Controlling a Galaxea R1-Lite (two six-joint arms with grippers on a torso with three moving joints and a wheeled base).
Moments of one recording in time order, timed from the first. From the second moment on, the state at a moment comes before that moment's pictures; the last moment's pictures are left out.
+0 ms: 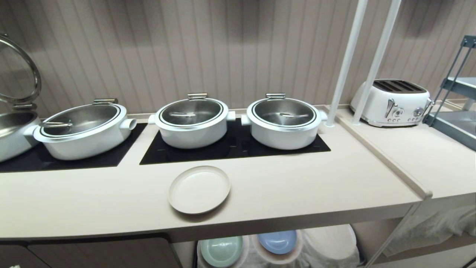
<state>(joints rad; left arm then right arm) -0.03 0.57 -0.02 -0.19 0.42 -0.18 0.00 0.00 0.00 0.00 0.00 0.00</state>
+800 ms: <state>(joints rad) 0.02 0.14 0.00 -0.01 0.03 -0.06 0.00 0.00 0.00 0.00 0.00 0.00</state>
